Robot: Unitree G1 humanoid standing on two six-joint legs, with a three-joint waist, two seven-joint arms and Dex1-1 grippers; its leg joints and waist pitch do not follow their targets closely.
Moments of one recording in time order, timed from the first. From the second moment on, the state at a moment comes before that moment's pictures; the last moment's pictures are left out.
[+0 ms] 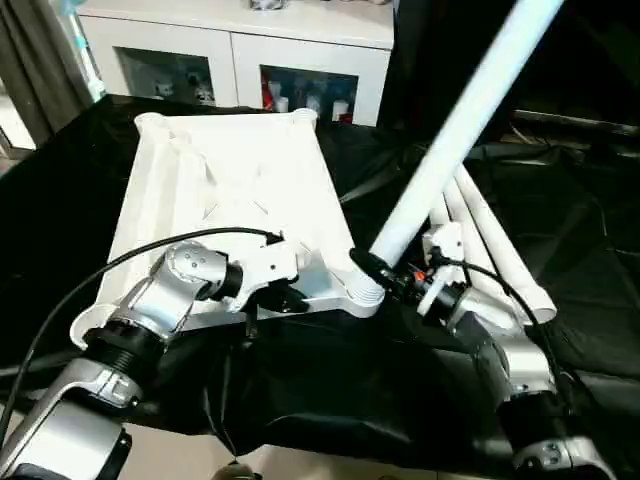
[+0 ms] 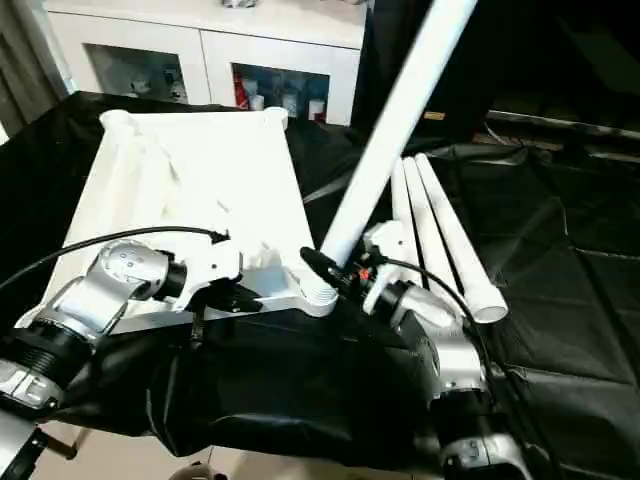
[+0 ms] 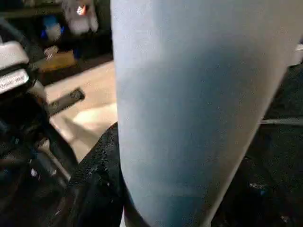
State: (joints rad) left arm -0.62 0.46 -0.39 0.55 0.07 0.08 -1.19; right arm -0.41 -0.20 0.08 0.48 0.32 0.07 0.83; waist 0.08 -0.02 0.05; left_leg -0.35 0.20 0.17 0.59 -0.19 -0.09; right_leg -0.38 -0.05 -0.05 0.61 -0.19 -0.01
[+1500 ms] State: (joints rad) left arm -0.60 0.51 -0.38 0.52 0.06 0.10 -1.26; right arm -0.60 -0.24 0.18 0.72 0.24 0.00 1.09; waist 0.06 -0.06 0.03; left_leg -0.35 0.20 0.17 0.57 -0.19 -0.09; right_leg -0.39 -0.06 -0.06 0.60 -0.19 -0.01
